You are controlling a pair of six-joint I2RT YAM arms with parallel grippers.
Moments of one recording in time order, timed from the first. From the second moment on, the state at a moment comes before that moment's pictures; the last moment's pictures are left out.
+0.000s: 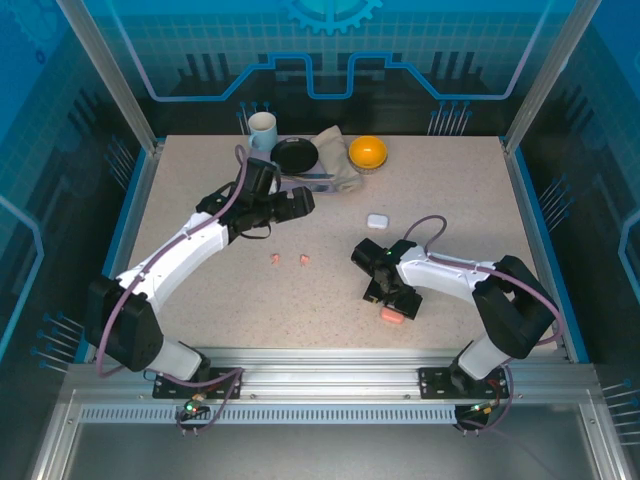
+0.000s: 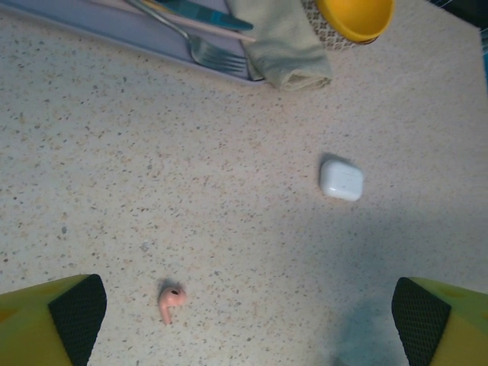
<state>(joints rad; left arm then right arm) -0.42 1.47 1.24 -0.55 0.08 -0.67 0.74 1.58 0.90 -0.94 0.12 1.26</state>
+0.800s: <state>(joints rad) -0.37 1.31 1.01 -0.46 0.18 -0.76 0.75 1.58 0.86 -0.86 0.08 1.24</state>
